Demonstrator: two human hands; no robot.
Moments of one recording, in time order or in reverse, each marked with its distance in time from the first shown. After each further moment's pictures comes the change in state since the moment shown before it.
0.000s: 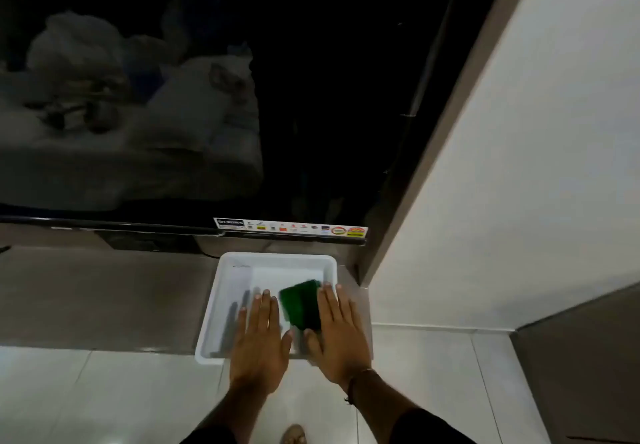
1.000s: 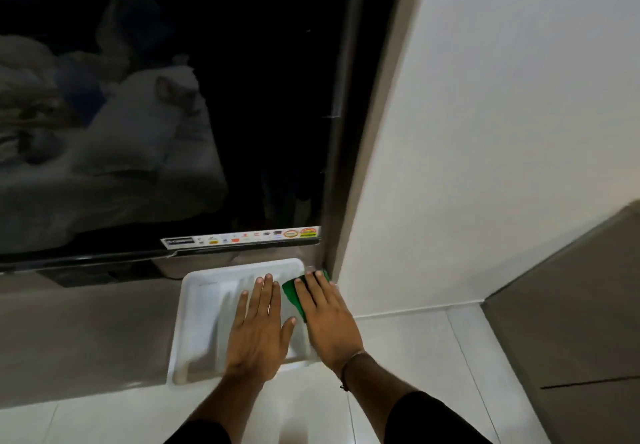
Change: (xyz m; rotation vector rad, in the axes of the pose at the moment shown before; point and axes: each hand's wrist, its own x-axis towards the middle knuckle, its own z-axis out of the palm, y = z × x) left_hand 0.026 0.038 -0.032 0.064 0.024 0.199; right_hand 0.004 0.007 -0.046 -0.111 0.111 -0.071
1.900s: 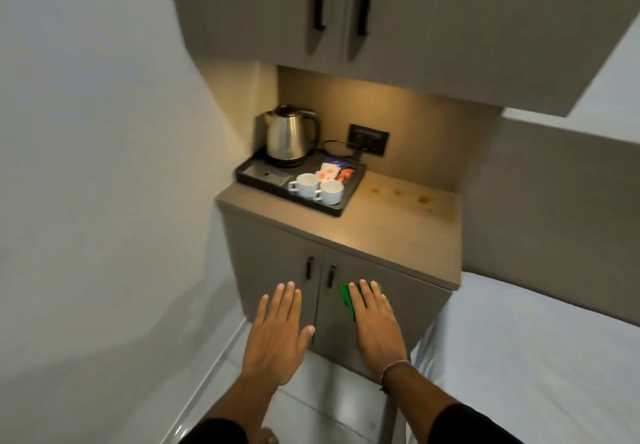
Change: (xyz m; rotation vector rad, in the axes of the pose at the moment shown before) left_hand -0.003 0.717 0.032 0.076 0.008 1.175; right_hand -0.495 0.472 -0.267 -0.299 0.353 1.186
